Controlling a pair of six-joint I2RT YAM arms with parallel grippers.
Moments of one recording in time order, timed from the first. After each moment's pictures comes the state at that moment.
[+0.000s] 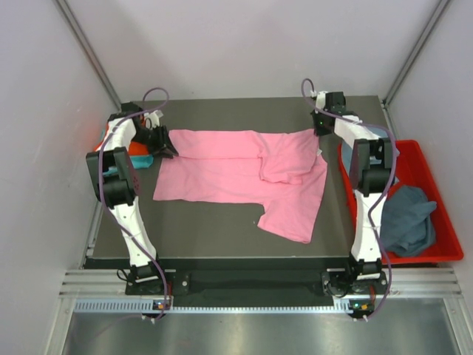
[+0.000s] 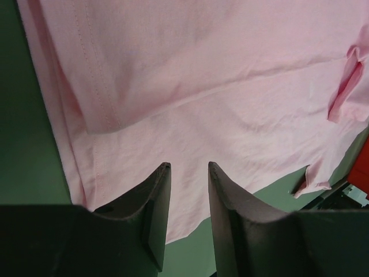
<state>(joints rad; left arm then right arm) 0.20 2.17 1.81 -0.93 0.63 0.00 0.07 2.30 1.82 -0.36 -0.12 -0.18</state>
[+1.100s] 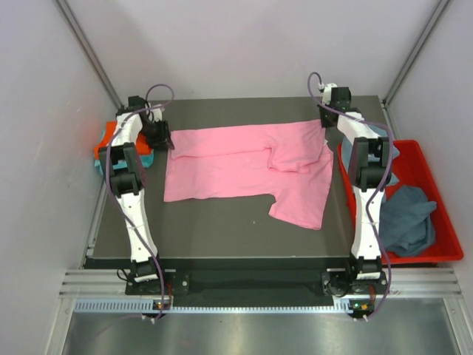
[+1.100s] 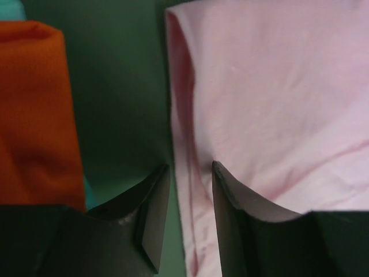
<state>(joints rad) 0.17 2.40 2.10 -0.91 0.39 0.05 0.02 2.43 2.02 -0.32 -0.04 -0.18</state>
